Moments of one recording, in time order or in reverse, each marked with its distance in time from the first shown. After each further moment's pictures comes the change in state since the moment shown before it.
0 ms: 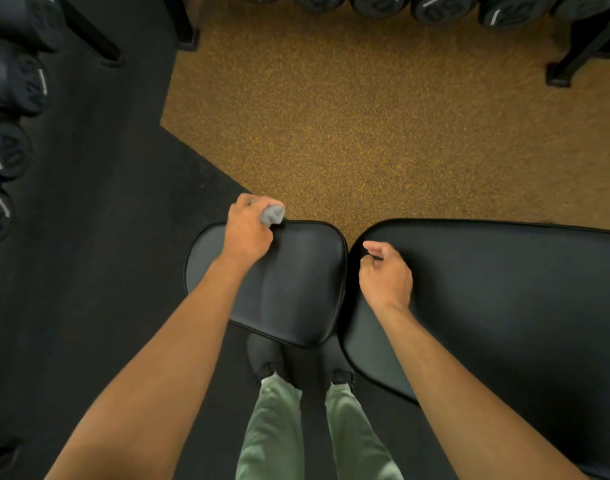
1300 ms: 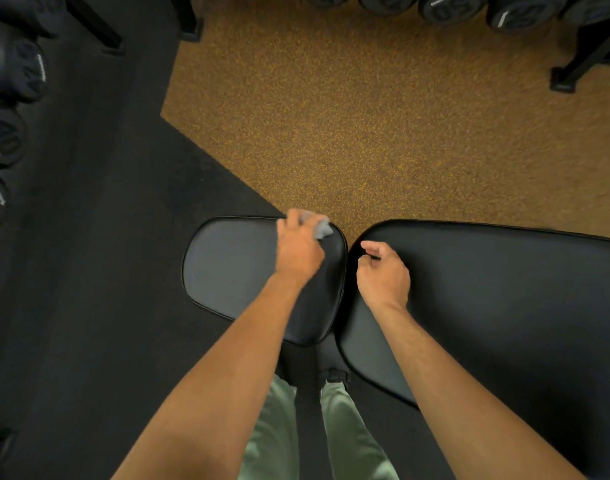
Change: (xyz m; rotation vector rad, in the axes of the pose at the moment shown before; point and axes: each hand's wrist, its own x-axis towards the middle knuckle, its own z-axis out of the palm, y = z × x) left_hand -0.030 0.064 0.070 0.047 -0.086 -0.031; right_hand 0.003 0.000 0.004 -0.026 -0.012 -0.009
